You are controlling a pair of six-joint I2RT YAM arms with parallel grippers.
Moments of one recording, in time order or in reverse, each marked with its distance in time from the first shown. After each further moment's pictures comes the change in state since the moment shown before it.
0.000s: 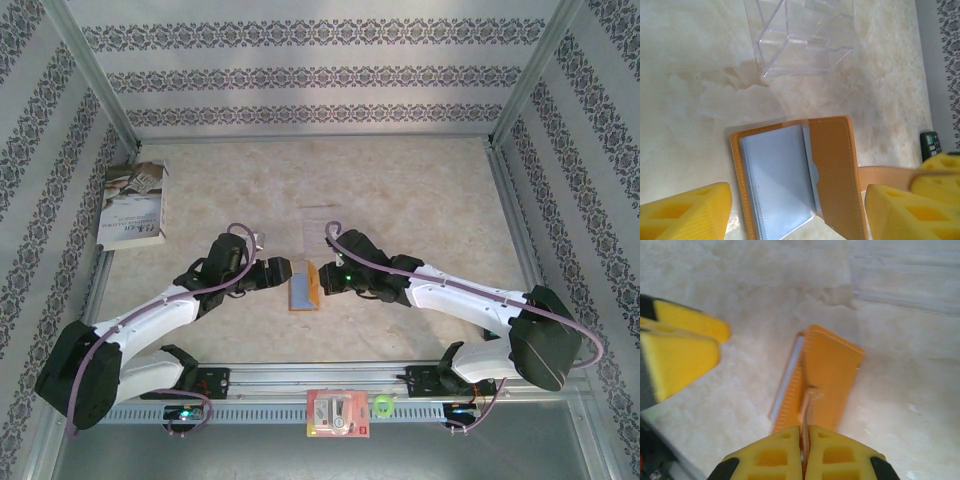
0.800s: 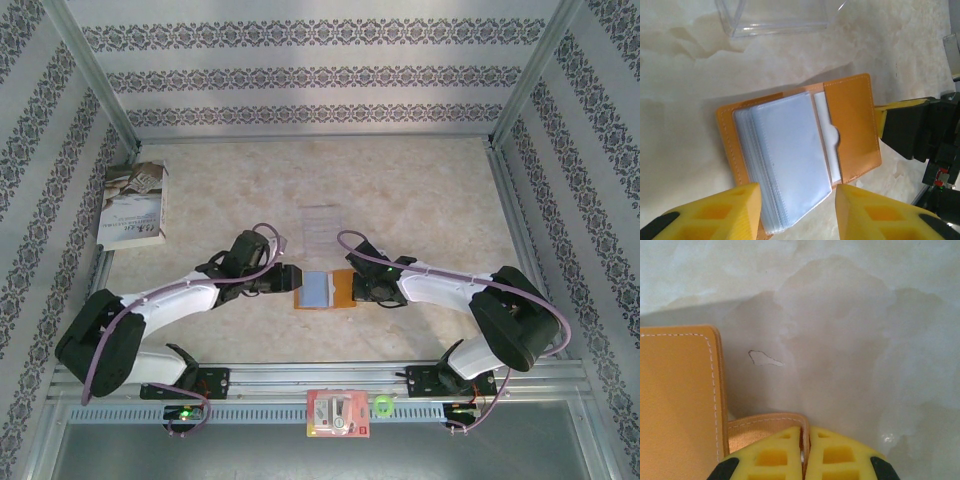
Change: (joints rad) left arm -0.090 0.191 0.101 -0.025 0.028 0.063; right arm -0.134 0.159 -0.122 -0.103 0.190 0.100
